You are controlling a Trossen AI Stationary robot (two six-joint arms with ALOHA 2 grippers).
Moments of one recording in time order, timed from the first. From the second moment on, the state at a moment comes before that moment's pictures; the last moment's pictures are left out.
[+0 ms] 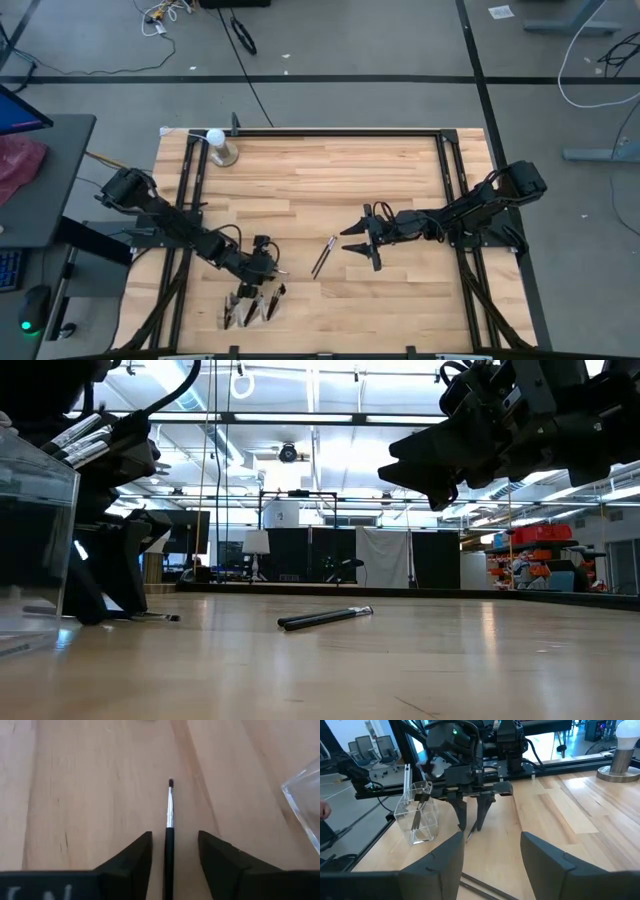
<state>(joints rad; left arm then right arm) -0.53 1.58 0.49 0.17 -0.28 -0.25 0.23 1.56 0.40 1.00 0.10 0.17</state>
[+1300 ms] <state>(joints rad) -0.21 1.59 0.23 0.73 -0.31 -0.29 0.23 1.56 0.40 1.00 0.10 0.17</state>
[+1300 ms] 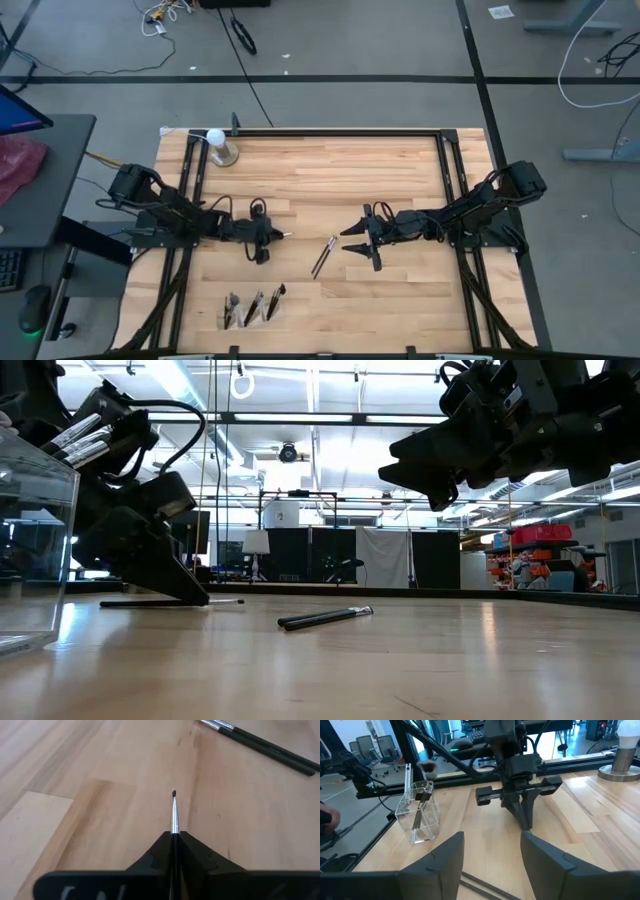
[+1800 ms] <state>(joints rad) -0.21 1.59 0.23 0.73 -0.33 -0.30 0.23 1.56 0.40 1.00 0.10 0.17</state>
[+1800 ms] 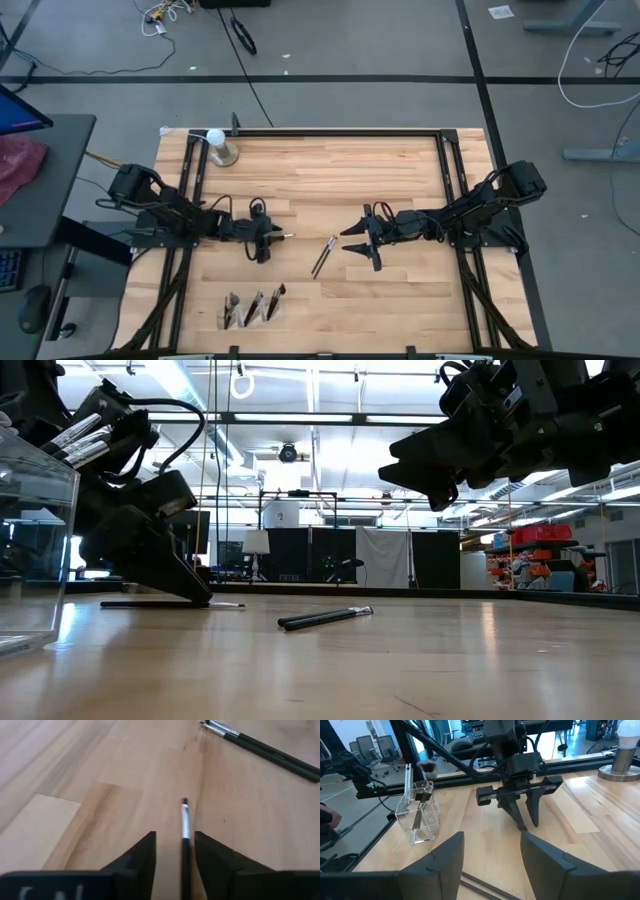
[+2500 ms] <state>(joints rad) -0.25 1.76 0.24 0.84 -0.38 -0.31 0.23 1.56 0.41 0.99 0.10 0.18</state>
